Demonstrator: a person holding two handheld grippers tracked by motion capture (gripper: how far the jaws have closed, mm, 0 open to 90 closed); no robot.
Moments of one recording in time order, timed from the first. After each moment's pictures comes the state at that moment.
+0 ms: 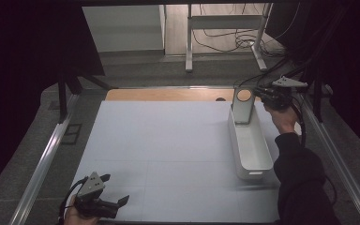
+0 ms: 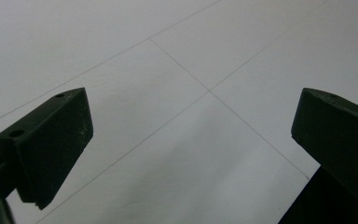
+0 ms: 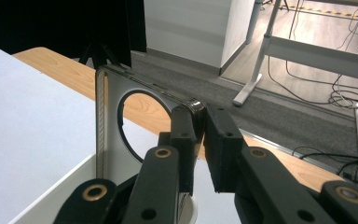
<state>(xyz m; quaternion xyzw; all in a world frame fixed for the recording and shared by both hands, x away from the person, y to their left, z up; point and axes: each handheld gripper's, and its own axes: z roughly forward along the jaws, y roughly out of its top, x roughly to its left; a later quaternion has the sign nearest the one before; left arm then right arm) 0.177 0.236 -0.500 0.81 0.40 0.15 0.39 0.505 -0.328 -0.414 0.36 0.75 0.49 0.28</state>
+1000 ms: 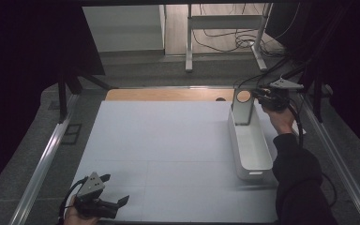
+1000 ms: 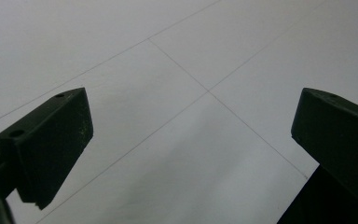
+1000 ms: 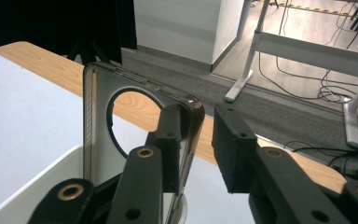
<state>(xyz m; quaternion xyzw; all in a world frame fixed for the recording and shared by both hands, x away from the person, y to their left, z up) 0.177 0.237 -0.500 0.81 0.40 0.15 0.40 0.511 -0.327 -0.426 0.37 0.74 0.47 0.29</state>
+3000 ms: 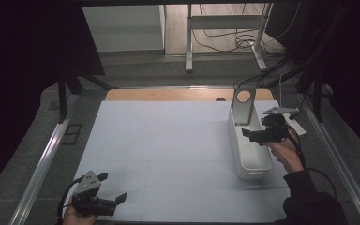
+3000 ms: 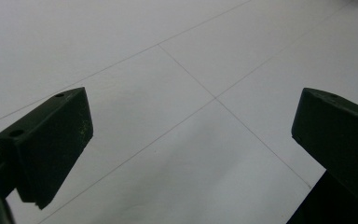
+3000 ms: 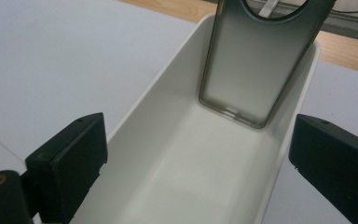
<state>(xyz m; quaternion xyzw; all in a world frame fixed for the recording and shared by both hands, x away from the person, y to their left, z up) 0.179 0.244 -0.500 0.79 0.42 0.15 0.41 0.397 -0.294 -0.429 0.43 0.79 0.38 0.19</state>
